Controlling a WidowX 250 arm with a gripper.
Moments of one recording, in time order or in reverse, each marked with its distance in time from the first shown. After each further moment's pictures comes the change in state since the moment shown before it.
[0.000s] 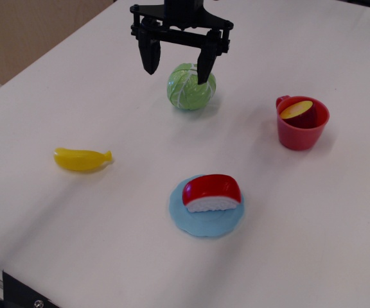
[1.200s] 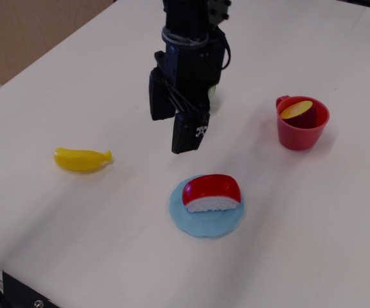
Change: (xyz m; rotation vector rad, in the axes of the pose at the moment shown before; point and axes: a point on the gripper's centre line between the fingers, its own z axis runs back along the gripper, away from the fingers) arm -0.065 -0.020 -0.029 0.002 0.065 -0.901
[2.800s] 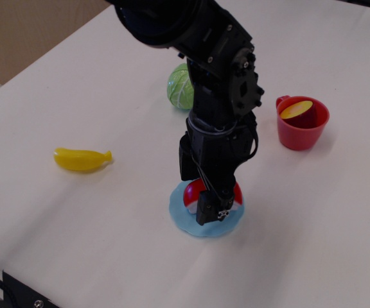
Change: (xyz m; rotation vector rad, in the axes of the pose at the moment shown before) arm 0.009 -0.062 -0.039 0.029 -0.083 -0.118
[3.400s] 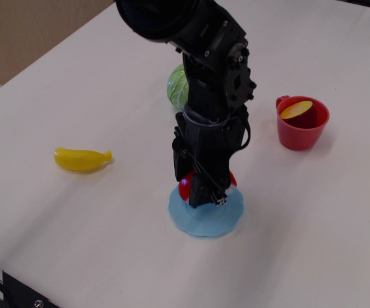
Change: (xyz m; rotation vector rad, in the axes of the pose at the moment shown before) arm -0.004 0.022 -0.001 0.012 0.015 0.156
